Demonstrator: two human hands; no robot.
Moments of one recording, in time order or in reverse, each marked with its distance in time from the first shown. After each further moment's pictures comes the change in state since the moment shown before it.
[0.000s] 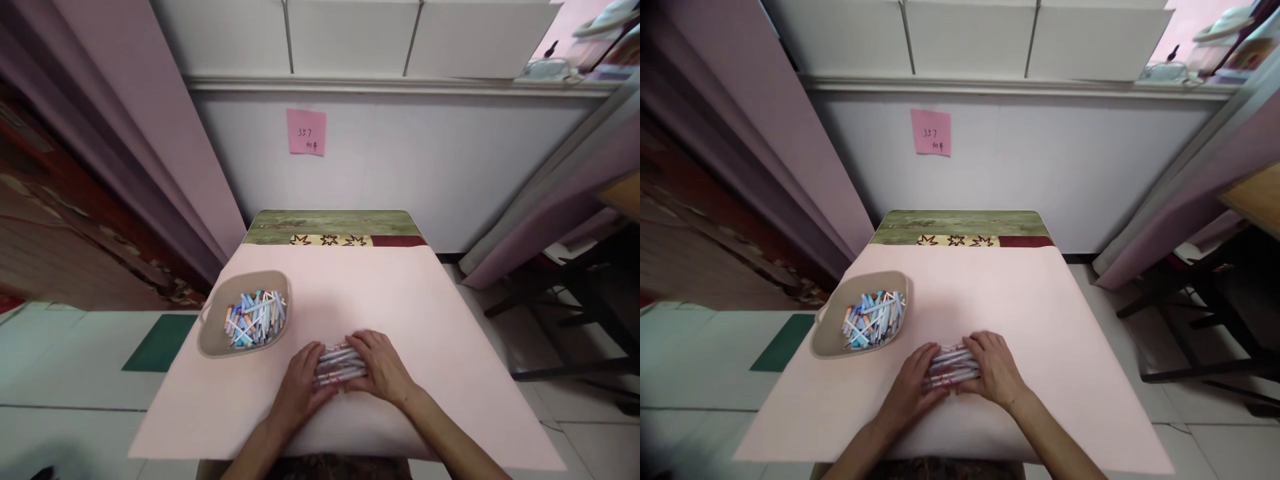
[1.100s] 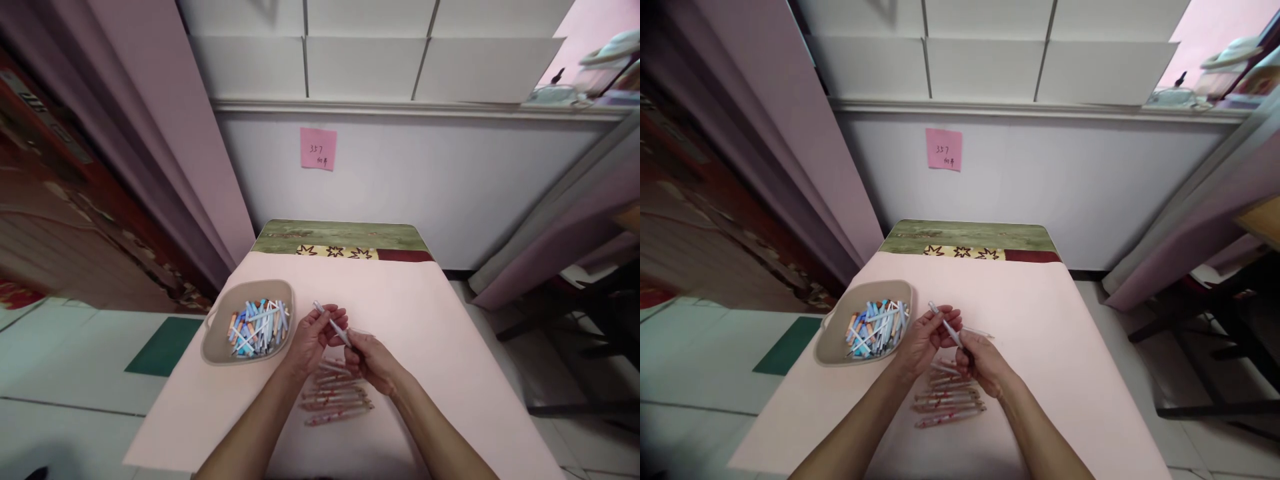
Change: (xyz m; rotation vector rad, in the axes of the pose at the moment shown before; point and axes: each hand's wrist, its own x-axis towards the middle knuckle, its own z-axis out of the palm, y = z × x) left_hand 0.115 0.042 -0.037 -1.691 0.237 -0.659; right_hand 0.059 -0.025 -0.023 1.605 -0.184 0.582
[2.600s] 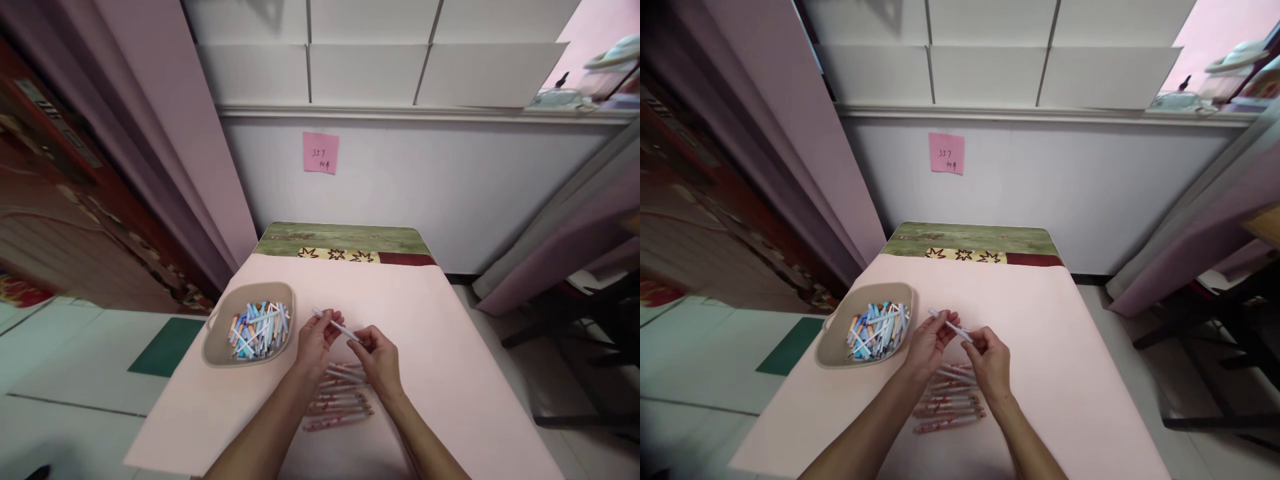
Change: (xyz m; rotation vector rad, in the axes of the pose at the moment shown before) left_hand 0.015 -0.018 0.008 -0.092 0.309 0.084; right_hand 0.003 0.015 -0.010 -0.611 0.631 -0.507
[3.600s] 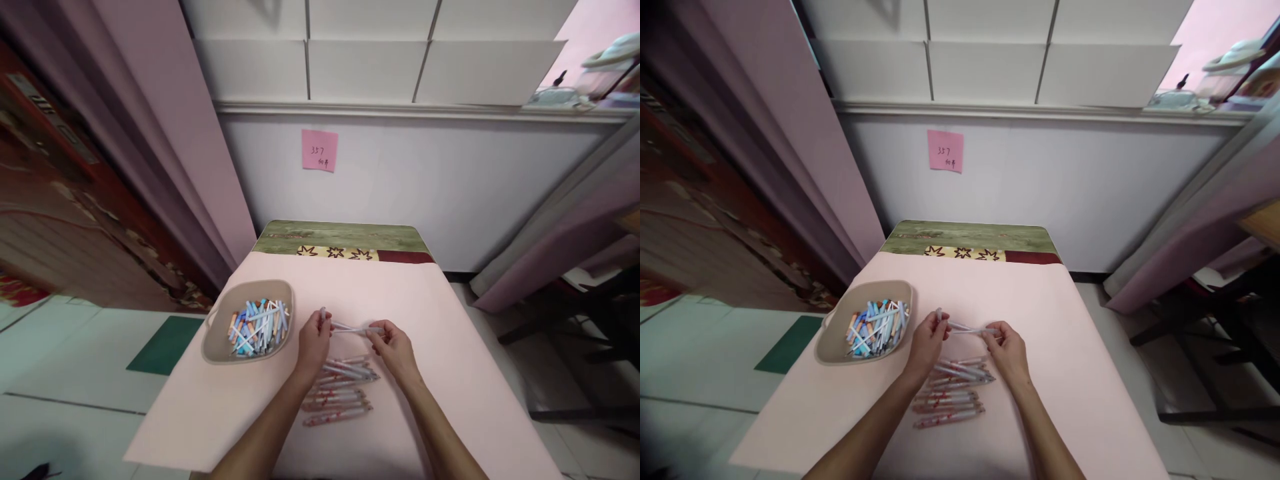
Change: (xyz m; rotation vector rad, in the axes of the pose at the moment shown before) left_hand 0.013 -0.005 -0.032 0.926 -0.084 0.467; right_hand 0.021 0.027 -0.039 0.066 -0.086 0.142
